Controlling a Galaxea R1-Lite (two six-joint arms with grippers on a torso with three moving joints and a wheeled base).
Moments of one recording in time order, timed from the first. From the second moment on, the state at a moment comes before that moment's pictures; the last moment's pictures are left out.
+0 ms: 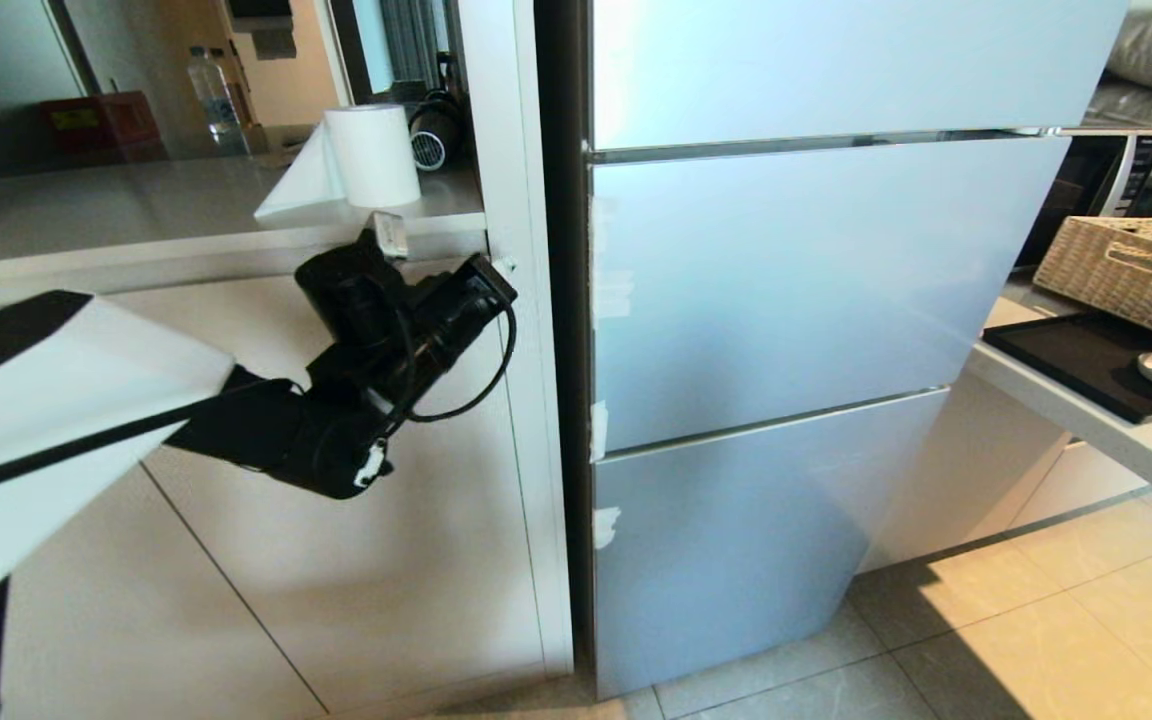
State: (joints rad) left arm -0.39 2.15 -1.30 -1.15 -0.03 -0.65; right arm 0.00 0.00 0.00 0.00 -0.03 0.04
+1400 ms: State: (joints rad) left arm -0.47 2.42 -1.64 -1.22 -0.04 -0.58; right arm 0.00 0.00 0.00 0.00 -0.03 0.04
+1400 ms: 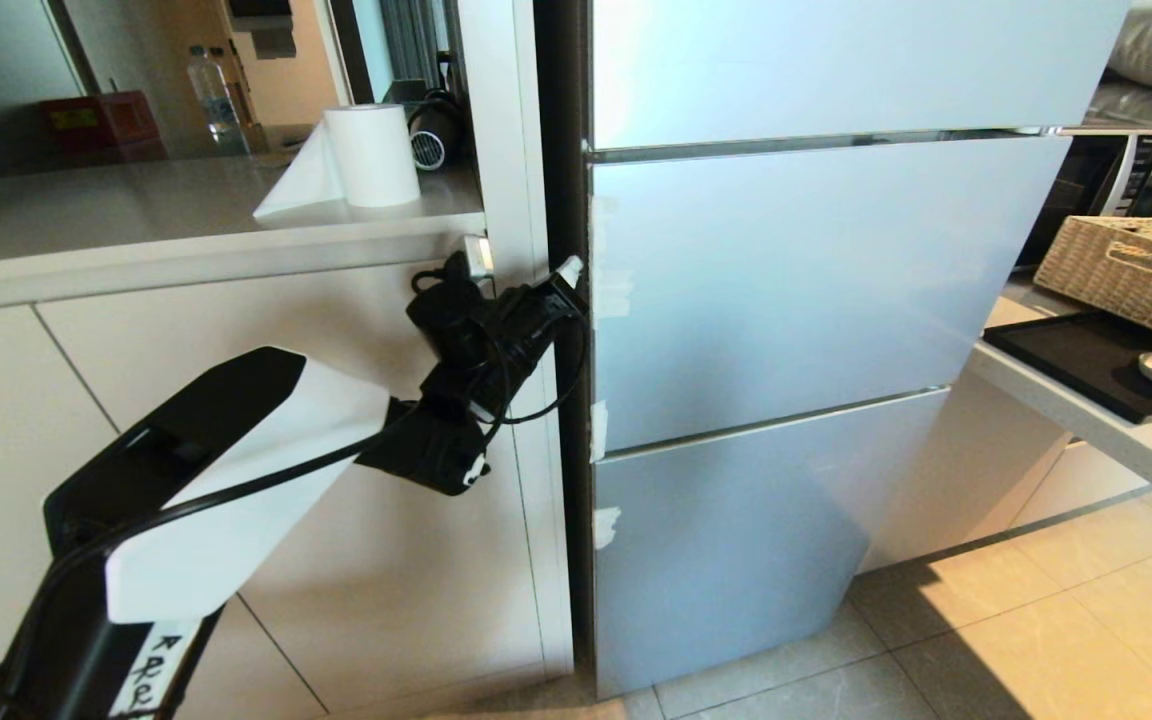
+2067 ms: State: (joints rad) left arm -0.50 2.41 -1.56 -1.23 -0.04 -0.57; right arm 0.00 0.00 0.00 0.00 -0.03 0.04
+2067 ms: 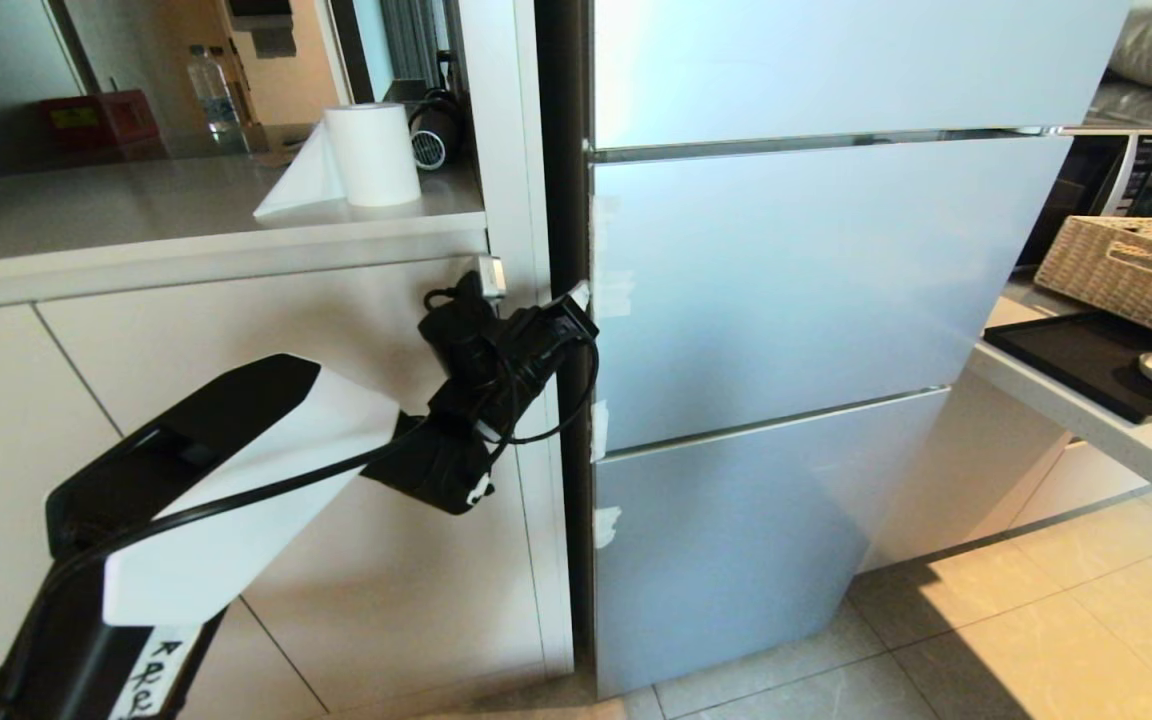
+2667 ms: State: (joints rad) left arm -0.55 2.36 -1.43 -1.26 -0.03 -0.53; right arm 0.00 0.00 0.00 0.00 -0.03 0.04
